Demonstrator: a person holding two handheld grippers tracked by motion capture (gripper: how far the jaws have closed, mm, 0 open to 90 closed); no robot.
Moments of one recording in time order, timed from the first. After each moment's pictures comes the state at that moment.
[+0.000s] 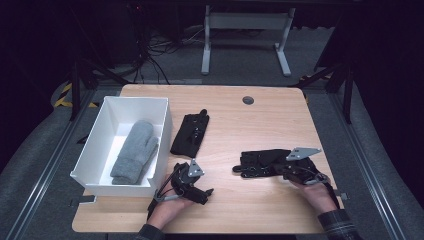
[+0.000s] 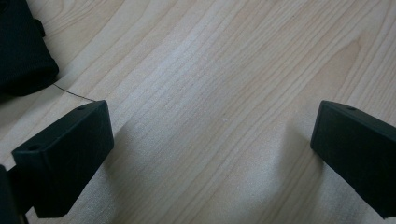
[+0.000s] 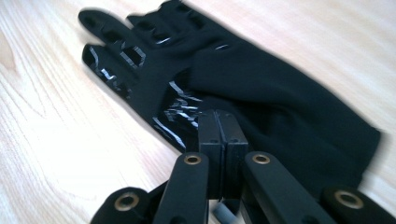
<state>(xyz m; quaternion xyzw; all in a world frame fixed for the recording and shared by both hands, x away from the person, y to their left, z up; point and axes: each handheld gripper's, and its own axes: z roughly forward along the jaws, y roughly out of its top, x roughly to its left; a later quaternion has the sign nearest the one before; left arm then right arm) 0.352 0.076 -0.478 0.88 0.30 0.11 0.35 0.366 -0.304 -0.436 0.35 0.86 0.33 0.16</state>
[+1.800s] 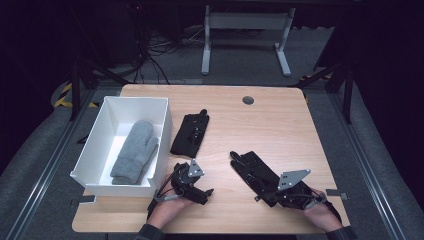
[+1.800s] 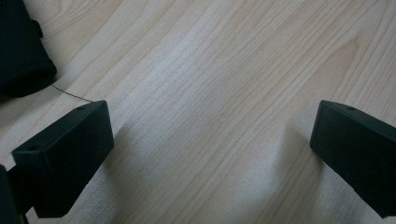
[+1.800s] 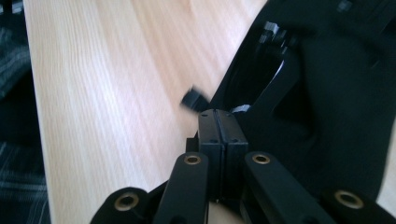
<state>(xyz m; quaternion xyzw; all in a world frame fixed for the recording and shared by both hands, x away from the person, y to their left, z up) 0.352 0.076 -0.478 0.88 0.29 0.11 0.35 0.314 -0.268 -0.445 0.20 0.92 0.32 0.06</state>
